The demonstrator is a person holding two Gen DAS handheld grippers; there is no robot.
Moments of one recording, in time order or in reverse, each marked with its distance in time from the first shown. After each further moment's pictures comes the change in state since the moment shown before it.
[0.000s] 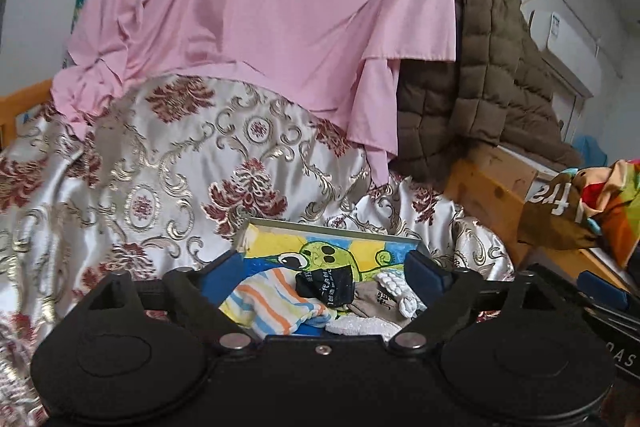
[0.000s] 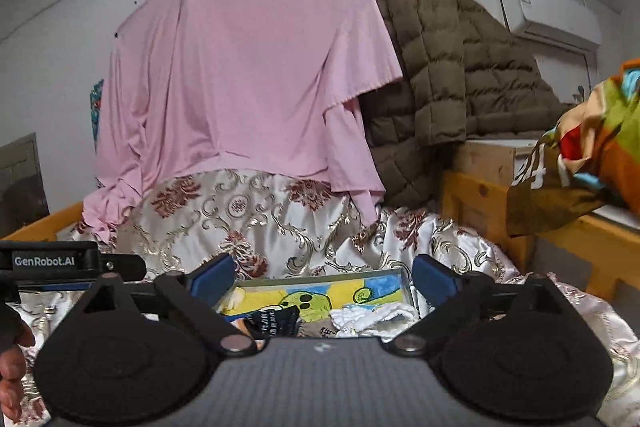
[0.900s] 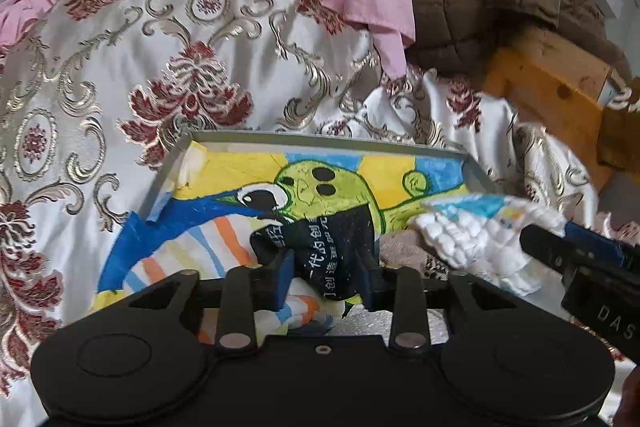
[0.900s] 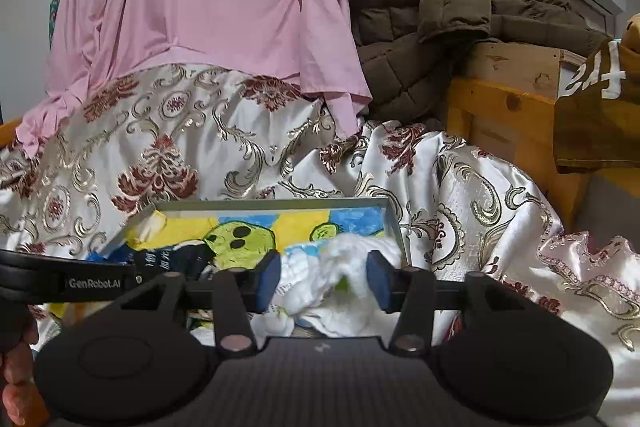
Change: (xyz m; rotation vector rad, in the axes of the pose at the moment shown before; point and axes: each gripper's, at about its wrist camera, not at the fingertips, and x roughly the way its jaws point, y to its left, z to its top) left arm 0.234 -0.012 -0.048 0.054 0.256 -0.005; right arm 0.195 -0.048 -0.066 -0.065 0.250 -0.047
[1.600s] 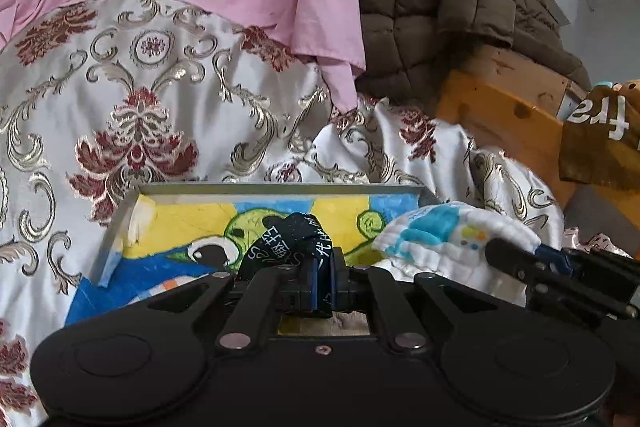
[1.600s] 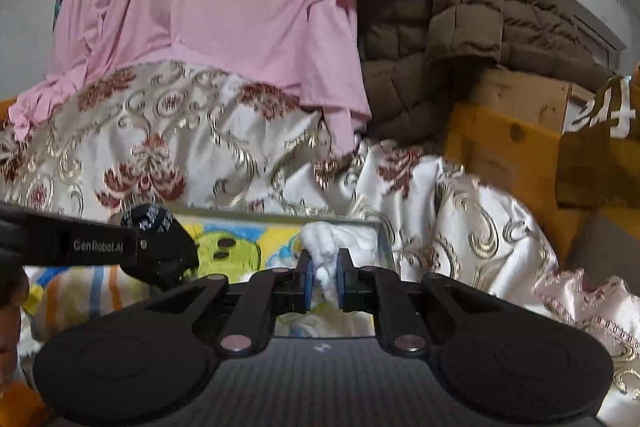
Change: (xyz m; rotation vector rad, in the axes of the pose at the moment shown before) left arm 0.017 -0.015 0.018 0.073 -0.073 -0.123; right arm 0.027 0.004 -0.001 -0.101 -0.012 -0.042
